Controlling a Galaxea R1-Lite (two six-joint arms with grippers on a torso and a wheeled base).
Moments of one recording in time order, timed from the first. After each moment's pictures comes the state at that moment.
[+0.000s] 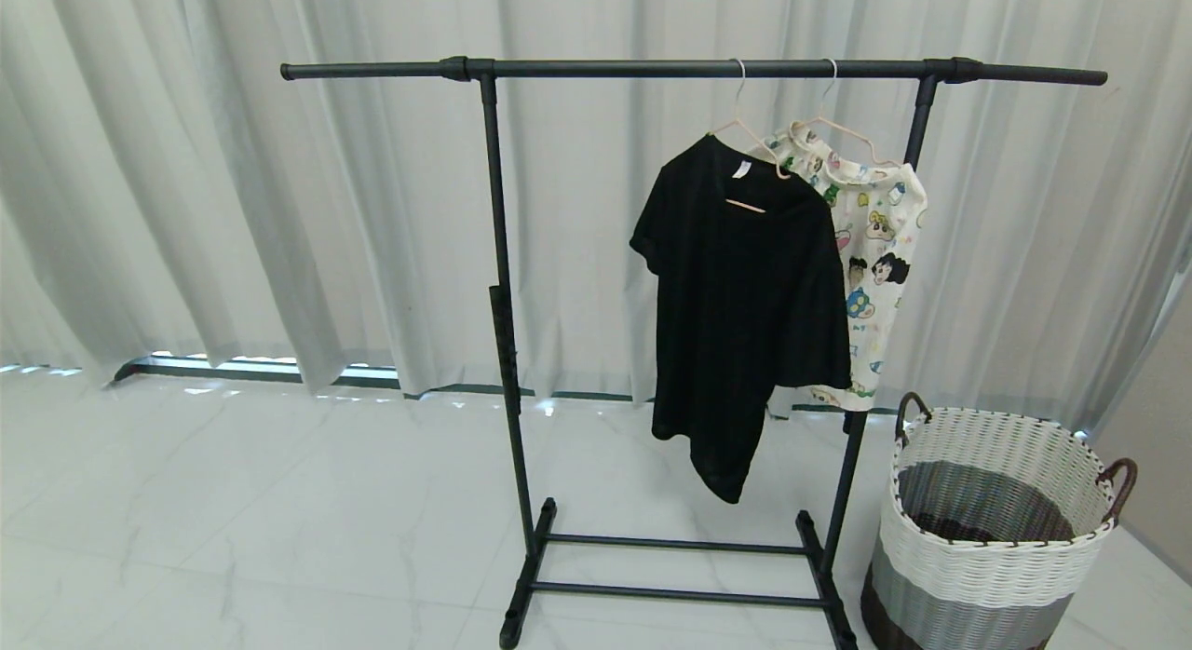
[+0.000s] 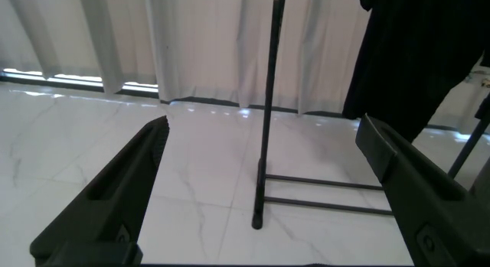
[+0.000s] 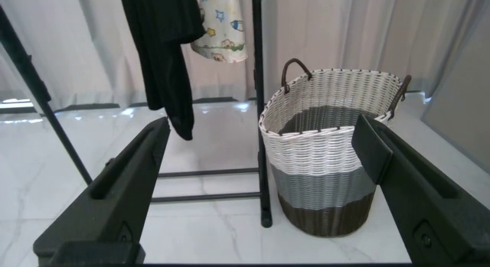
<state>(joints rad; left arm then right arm) 0.00 0.00 0.00 0.02 0.00 0.00 0.05 0.00 0.00 0.00 -0.04 0.12</state>
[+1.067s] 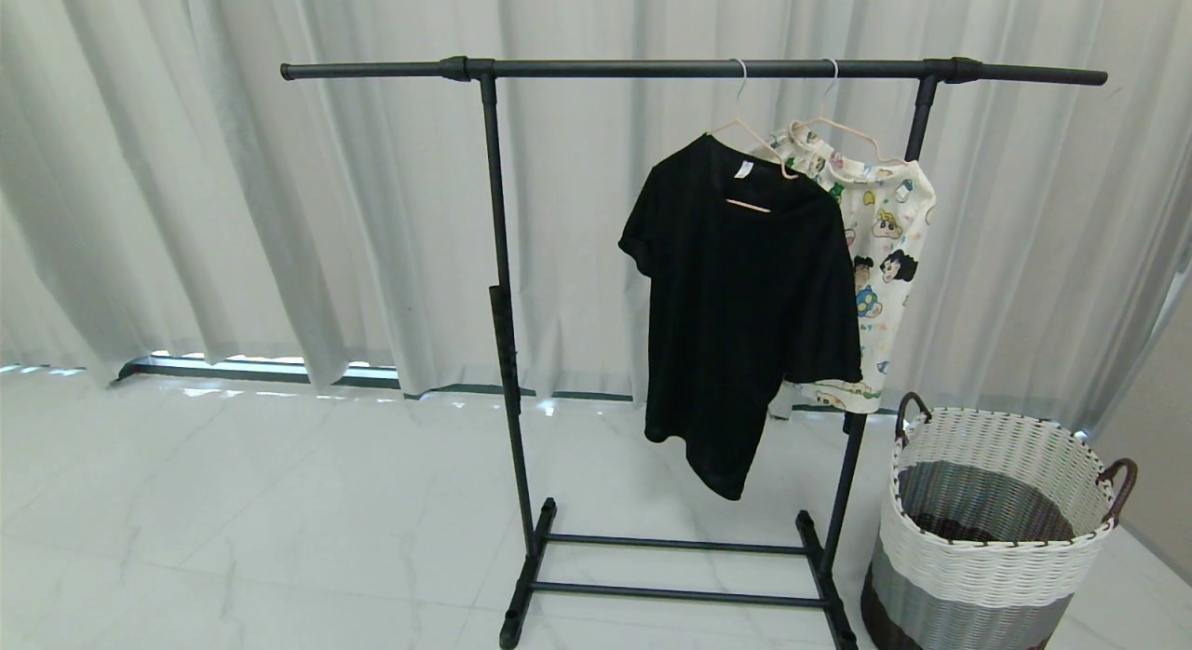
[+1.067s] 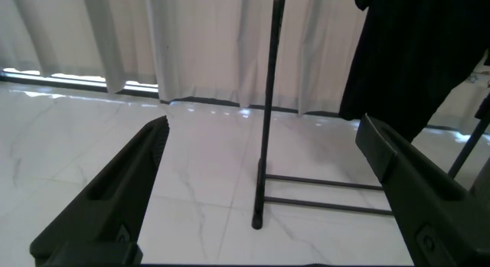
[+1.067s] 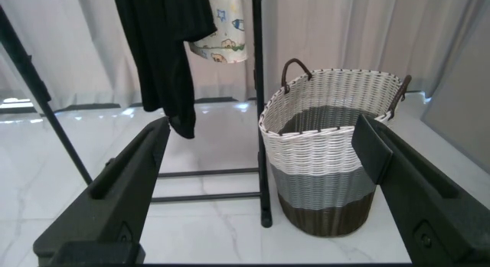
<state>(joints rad) 0.00 0.00 0.00 0.02 0.00 0.00 0.05 0.00 0.00 0.00 -0.04 0.12</state>
